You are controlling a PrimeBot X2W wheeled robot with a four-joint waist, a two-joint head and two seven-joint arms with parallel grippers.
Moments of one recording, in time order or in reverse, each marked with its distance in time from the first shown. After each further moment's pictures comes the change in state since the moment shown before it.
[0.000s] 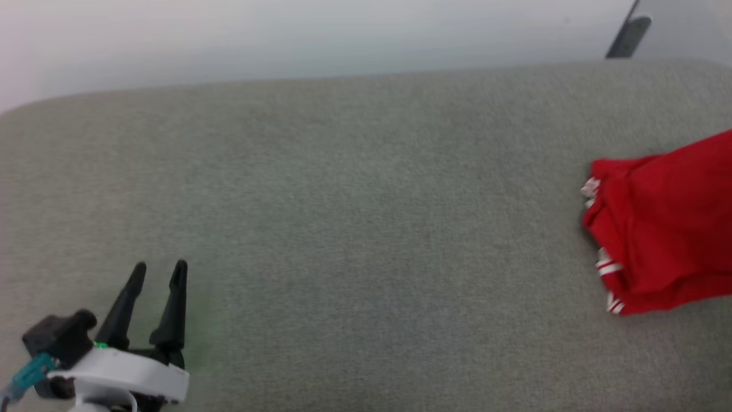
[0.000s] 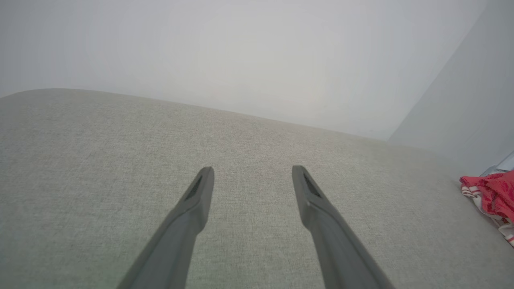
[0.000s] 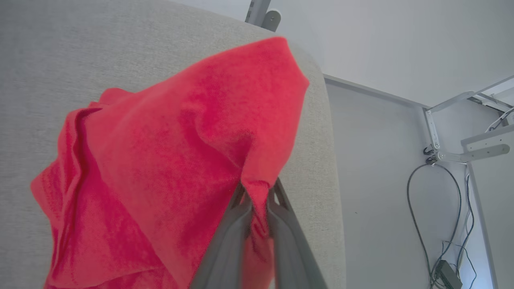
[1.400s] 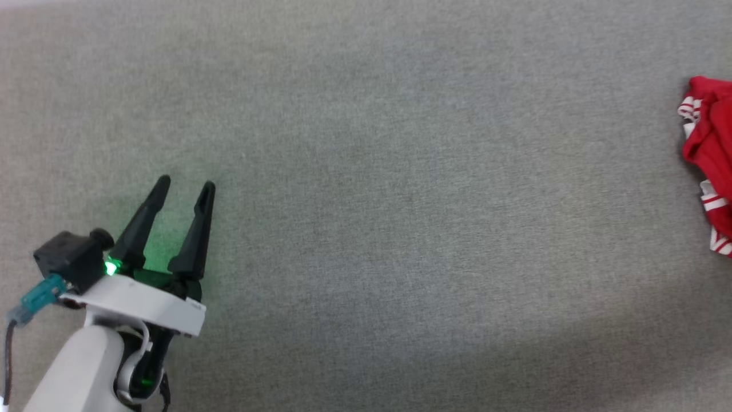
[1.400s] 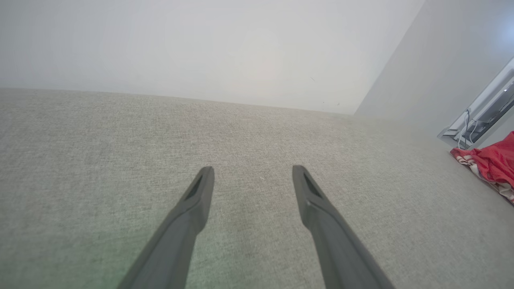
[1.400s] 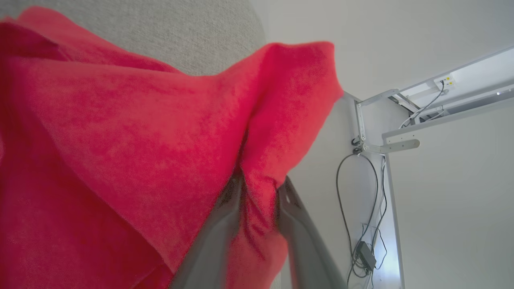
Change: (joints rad) left arm -0.239 0.084 -0.160 -0.024 -0.022 0.000 -0.003; right arm -0.308 0.028 0.026 0.560 -0.374 0.000 -0.466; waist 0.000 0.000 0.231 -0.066
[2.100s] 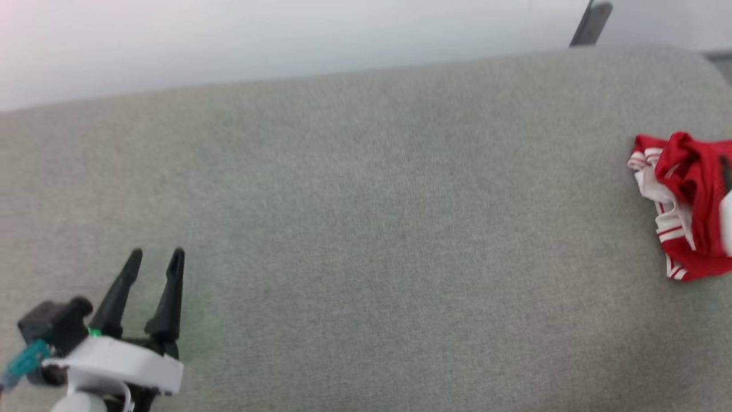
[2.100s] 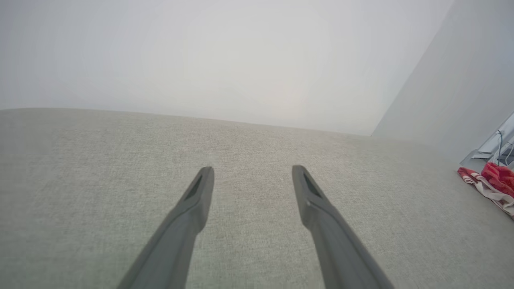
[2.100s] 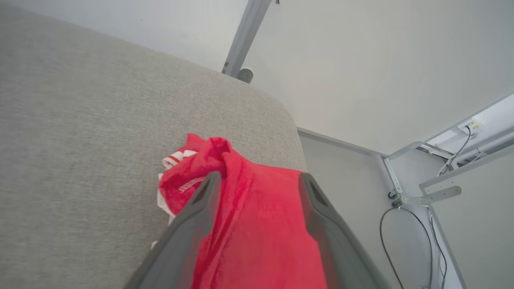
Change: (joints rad) left arm 0.187 -0.026 0.113 0.029 0.009 0.005 0.000; right arm 0.014 0.167 0.015 0.130 0.017 0.000 -0.228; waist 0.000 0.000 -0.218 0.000
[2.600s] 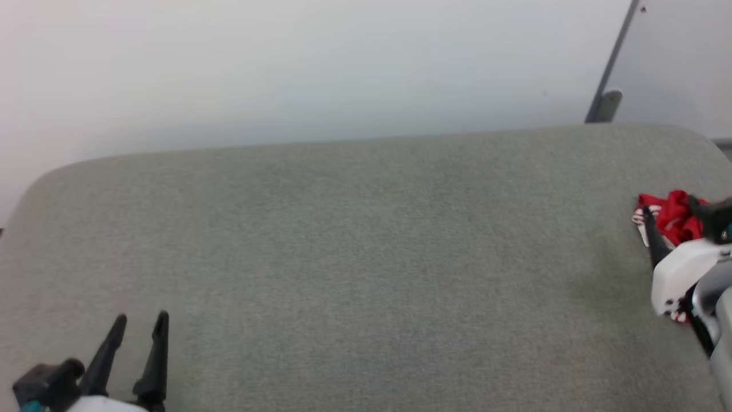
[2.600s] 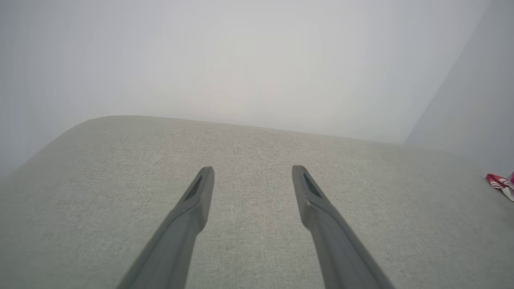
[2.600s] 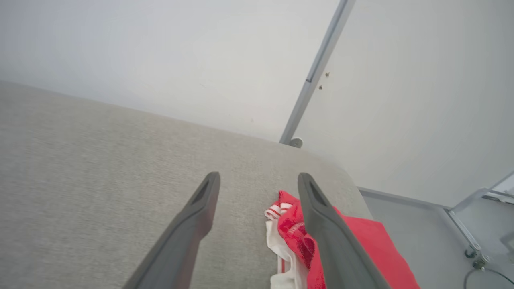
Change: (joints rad) left arm 0.180 -0.026 0.078 -0.013 0.051 0.026 0.000; right arm 0.242 0.132 -0.077 -0.145 0.039 0.000 -0.171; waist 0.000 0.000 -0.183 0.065
